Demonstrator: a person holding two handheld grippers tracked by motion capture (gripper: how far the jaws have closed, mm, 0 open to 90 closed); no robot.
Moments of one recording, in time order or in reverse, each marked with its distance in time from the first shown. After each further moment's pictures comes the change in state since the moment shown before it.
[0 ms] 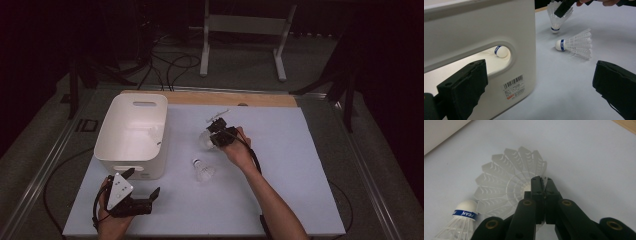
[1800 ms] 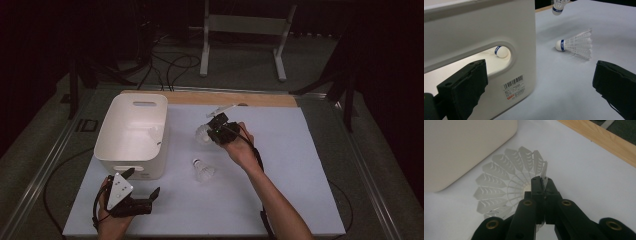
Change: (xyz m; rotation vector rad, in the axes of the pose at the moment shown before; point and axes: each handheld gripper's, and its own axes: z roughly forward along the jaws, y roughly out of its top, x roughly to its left) left arm 0.000 0.000 0.000 0.000 0.001 0.001; right arm 0.014 0.016 -0.052 -0.111 0.042 -0.011
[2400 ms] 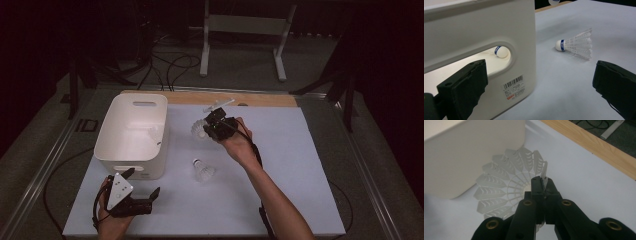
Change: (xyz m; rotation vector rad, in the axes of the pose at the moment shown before) left arm 0.000 0.000 0.000 0.000 0.000 0.003; right arm 0.007 0.018 -0.015 -0.034 0.021 -0.017
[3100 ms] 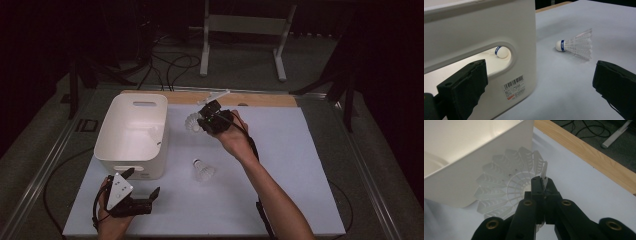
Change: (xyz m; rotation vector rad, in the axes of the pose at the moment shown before) left arm 0.000 0.000 0.000 -0.002 0.000 -0.004; right arm 0.009 0.026 -0.011 -0.034 0.021 -0.019
